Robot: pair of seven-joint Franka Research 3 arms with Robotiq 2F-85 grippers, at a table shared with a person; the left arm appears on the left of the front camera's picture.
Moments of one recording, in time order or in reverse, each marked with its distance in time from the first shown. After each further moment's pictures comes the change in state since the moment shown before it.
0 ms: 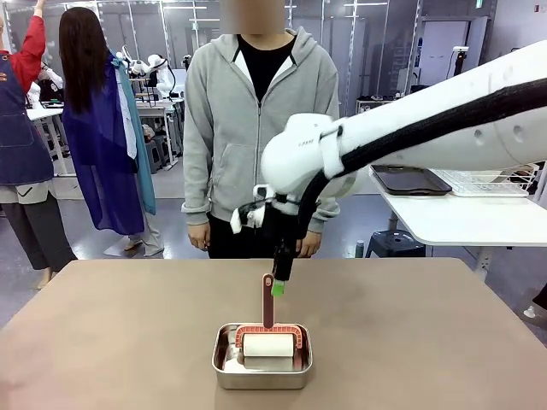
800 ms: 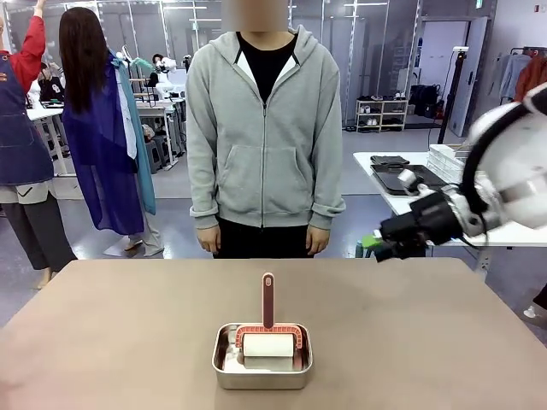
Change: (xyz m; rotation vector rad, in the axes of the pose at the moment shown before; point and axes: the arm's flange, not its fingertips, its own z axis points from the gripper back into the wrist) left arm 0.000 0.000 -0.001 -0.001 0.001 0.000; right arm -0.280 0.034 0.050 0.244 -0.851 -0.860
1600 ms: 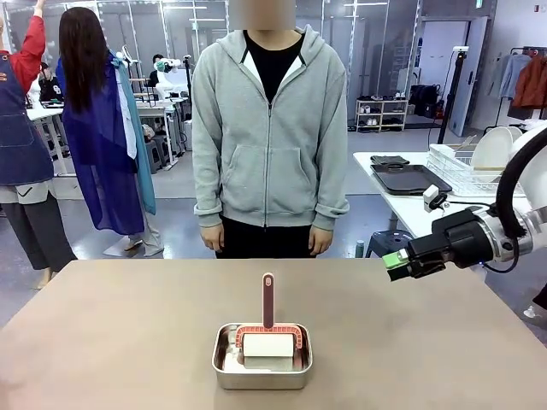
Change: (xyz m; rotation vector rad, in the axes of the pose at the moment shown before) left arm 0.000 0.000 0.000 0.000 0.000 0.000; right arm -0.042 -0.004 0.014 0.118 0.023 0.063
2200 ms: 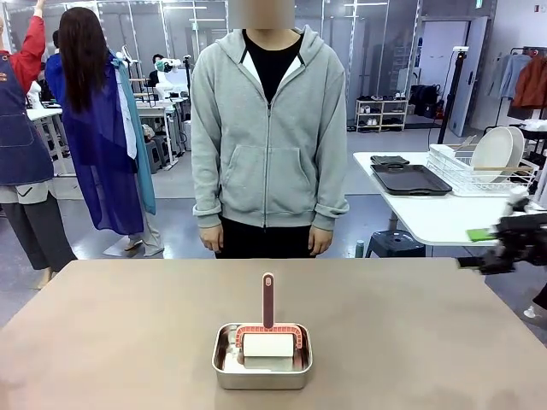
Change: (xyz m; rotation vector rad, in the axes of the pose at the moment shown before) left arm 0.000 0.000 0.000 0.000 0.000 0.000; right arm -0.028 -0.091 0.149 0.233 -0.199 -0.229
